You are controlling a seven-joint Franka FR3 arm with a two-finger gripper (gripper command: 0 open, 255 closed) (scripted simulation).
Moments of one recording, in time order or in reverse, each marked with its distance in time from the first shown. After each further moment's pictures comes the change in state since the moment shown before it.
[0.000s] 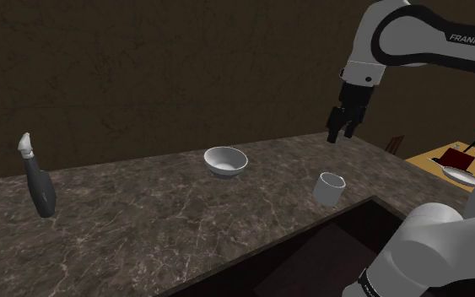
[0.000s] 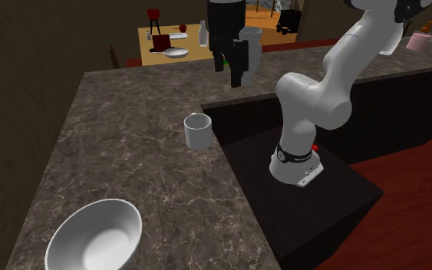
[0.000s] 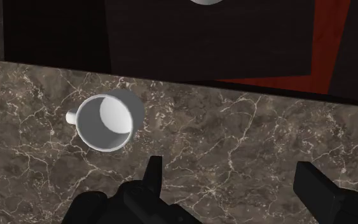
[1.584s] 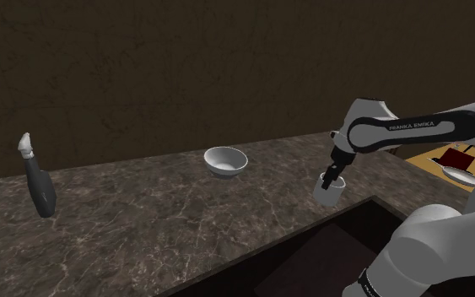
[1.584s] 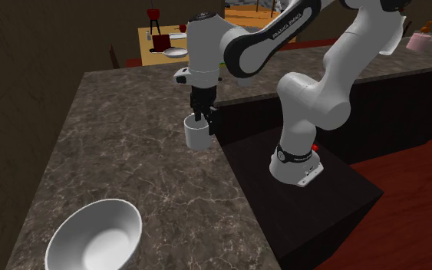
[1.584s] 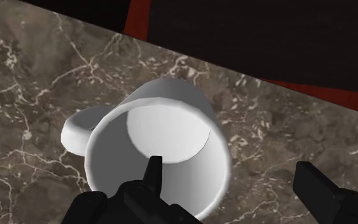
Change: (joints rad) arm -0.066 0.090 -0.362 -0.508 -0.249 0.696 -0.378
